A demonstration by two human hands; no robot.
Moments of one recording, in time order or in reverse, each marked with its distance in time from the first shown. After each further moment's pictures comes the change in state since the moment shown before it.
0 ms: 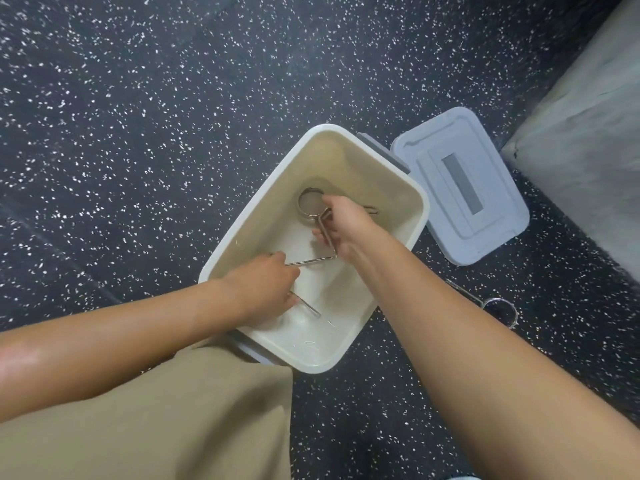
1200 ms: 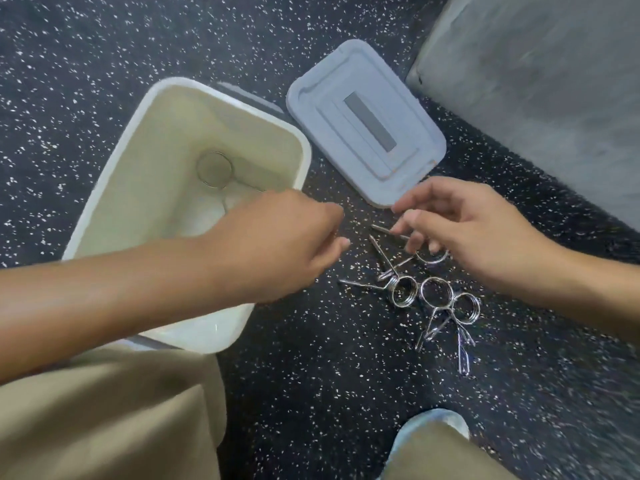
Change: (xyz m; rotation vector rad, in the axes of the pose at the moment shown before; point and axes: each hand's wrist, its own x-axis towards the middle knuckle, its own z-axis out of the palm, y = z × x) left_hand -0.002 0.142 -0.087 -0.013 0.359 0.377; right_hand -0.144 0.013 -0.255 -0.609 -0.023 -0.545
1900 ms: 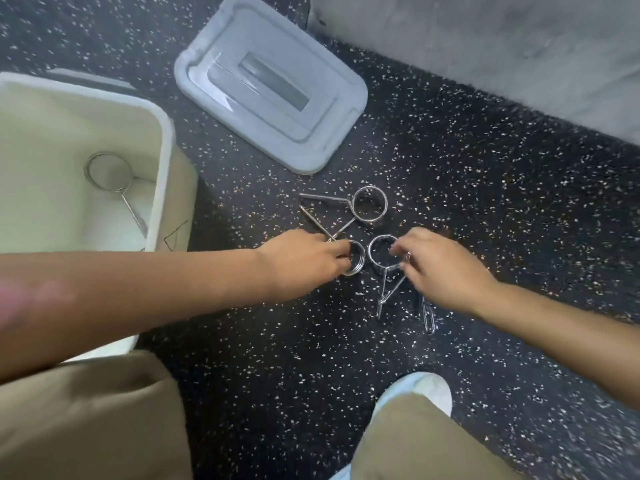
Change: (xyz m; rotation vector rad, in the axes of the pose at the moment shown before) left_hand 0.090 0.074 0.142 0.394 -0.409 0.525; right_hand -0.038 0.212 -0.001 -0.652 0.006 0.032
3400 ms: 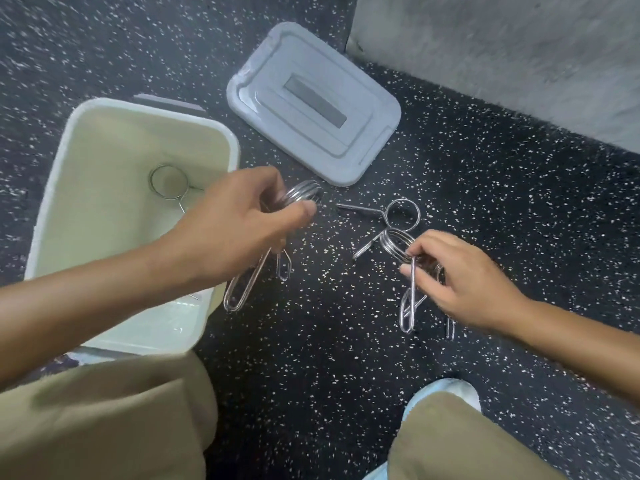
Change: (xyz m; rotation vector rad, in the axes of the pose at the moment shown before) left_hand -0.136 -0.024 -0.081 -1.049 0.563 -0.664; right_hand -0.016 -0.049 -0.026 0.232 0.187 -0.232
